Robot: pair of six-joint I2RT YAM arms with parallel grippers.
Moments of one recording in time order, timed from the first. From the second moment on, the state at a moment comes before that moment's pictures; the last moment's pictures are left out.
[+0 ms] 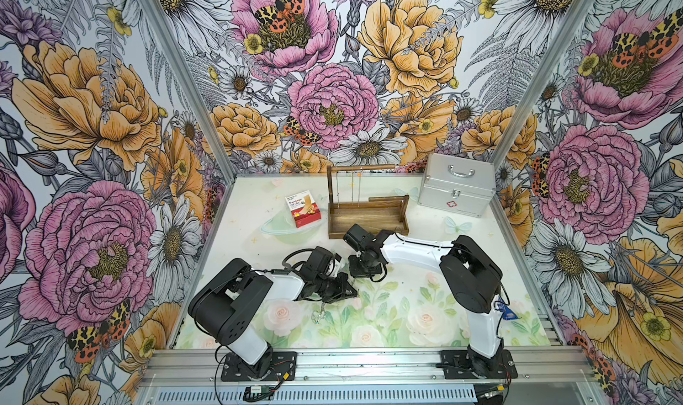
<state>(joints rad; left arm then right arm) -0.62 1.60 0.52 0.11 0.66 -0.88 0.83 2.00 1.38 -0.69 -0.09 0.71</state>
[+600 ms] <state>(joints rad) -0.62 1.59 0.52 0.11 0.66 -0.88 0.86 2.04 1.45 -0.77 0.01 0.71</state>
